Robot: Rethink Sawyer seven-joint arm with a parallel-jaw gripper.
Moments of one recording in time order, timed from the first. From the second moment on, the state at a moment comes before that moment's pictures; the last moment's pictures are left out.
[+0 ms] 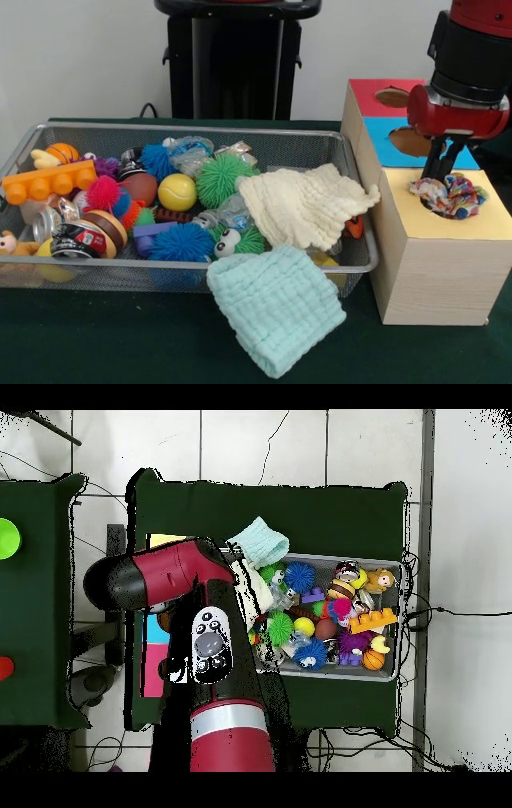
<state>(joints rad) 0.04 -0.56 0.10 1.34 -0.28 0.76 1.96</state>
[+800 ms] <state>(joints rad) 0.07 -0.56 0.07 1.34 -0.28 0.72 1.96</state>
